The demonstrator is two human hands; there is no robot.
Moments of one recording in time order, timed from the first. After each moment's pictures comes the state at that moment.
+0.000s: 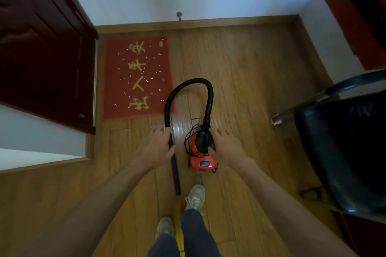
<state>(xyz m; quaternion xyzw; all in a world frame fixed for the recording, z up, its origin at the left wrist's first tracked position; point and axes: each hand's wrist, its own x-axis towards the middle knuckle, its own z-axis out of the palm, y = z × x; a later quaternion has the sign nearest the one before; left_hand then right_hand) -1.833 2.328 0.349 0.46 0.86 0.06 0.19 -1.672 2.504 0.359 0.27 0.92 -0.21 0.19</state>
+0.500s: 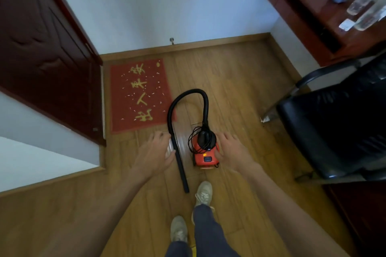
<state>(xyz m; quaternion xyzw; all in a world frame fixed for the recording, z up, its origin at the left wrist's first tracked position) -1.787 2.206 0.452 0.52 0.84 0.10 0.12 -1.595 2.388 0.462 0.33 0.91 -0.22 0.11</state>
